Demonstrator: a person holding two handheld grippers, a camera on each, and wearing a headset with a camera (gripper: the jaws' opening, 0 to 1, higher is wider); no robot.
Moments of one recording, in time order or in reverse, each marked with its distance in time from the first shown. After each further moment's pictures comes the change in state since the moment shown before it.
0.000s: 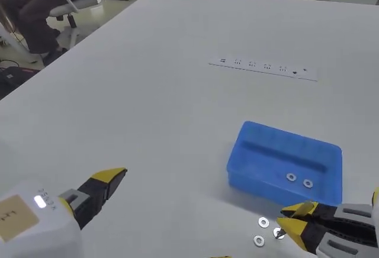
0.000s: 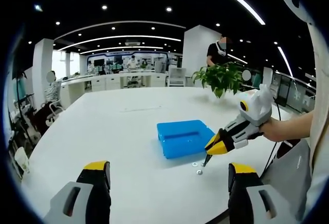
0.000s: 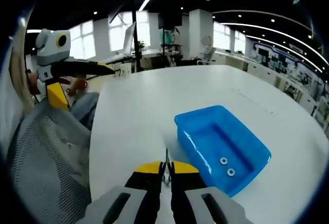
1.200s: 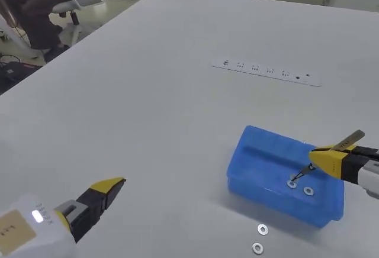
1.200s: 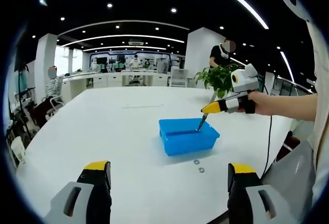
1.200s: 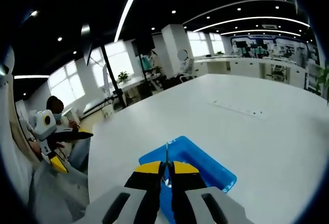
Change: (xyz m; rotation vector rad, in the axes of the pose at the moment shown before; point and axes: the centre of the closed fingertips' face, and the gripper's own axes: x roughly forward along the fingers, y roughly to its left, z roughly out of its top) left arm 0.008 0.004 -0.017 -0.049 -0.012 0.001; right arm -0.025 -0.079 0.060 0.241 -0.176 -0.033
